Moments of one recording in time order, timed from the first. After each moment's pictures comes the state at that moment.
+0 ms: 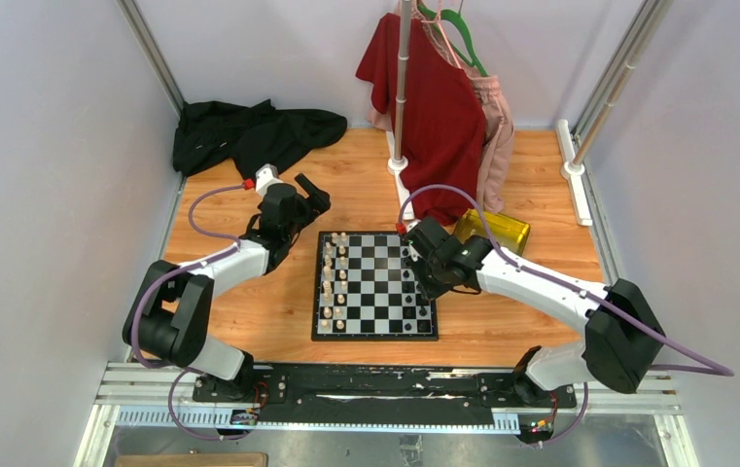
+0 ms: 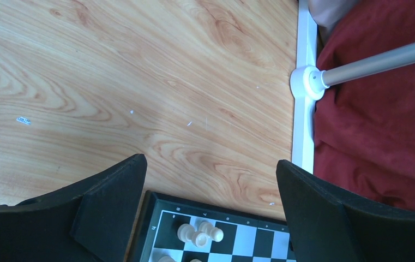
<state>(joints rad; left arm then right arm) -0.35 1.47 0.70 0.34 -0.25 -0.82 0.83 1.36 0.93 -0.68 0.07 0.22</state>
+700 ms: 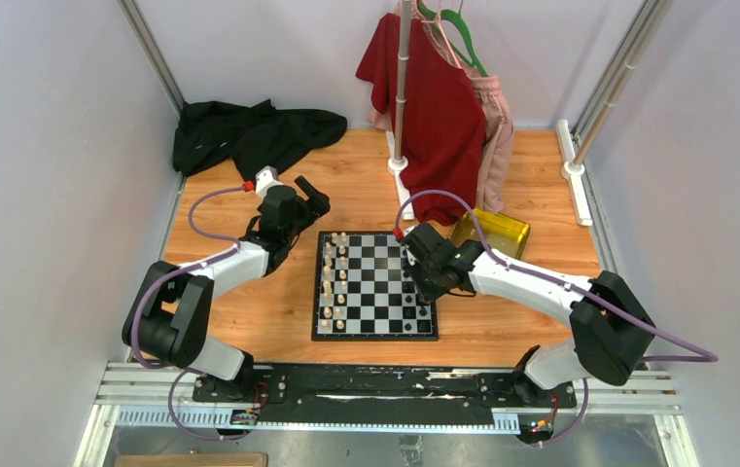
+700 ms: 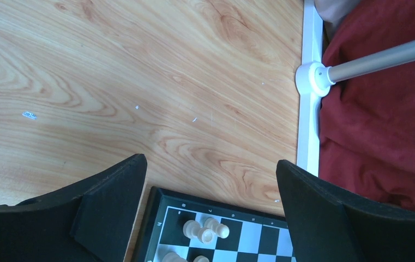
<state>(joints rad) -0.35 1.46 0.69 0.34 -0.25 -0.81 0.83 1.41 0.88 -0.59 0.07 0.21</state>
